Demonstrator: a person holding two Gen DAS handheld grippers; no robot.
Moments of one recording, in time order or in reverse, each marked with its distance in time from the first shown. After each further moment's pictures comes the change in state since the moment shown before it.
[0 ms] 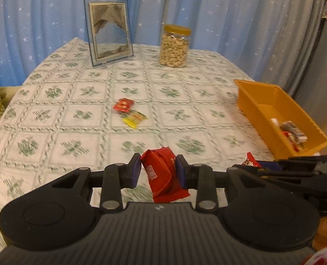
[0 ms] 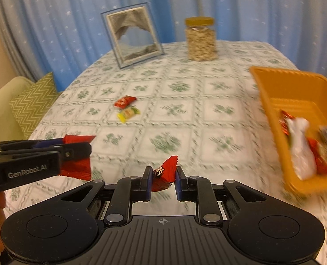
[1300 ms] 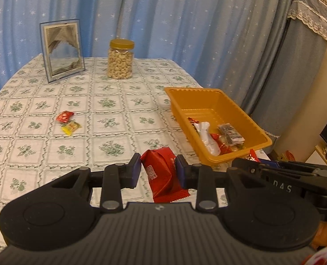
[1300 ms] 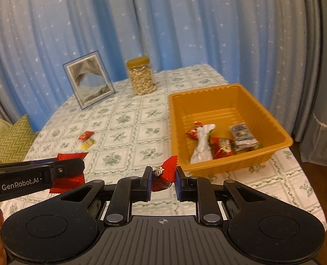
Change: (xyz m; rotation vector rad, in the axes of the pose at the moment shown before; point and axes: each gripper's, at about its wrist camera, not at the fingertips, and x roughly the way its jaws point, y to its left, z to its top) left arm -0.054 -0.114 0.002 0.055 -0.039 -0.133; right arm -0.133 -0.066 -0.024 0.150 -0.173 -0.143
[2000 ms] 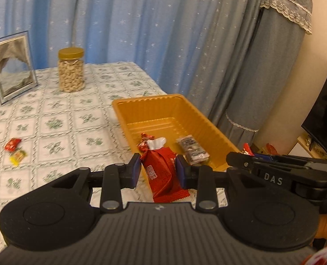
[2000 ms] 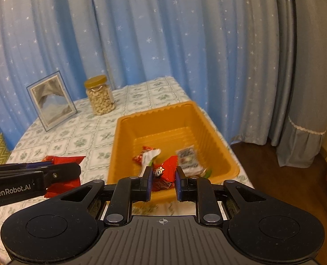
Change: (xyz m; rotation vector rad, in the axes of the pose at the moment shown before) left arm 0.059 -0.076 0.042 0.092 0.013 -0.131; right arm -0.001 -0.082 0.042 0.044 -0.047 -0.113
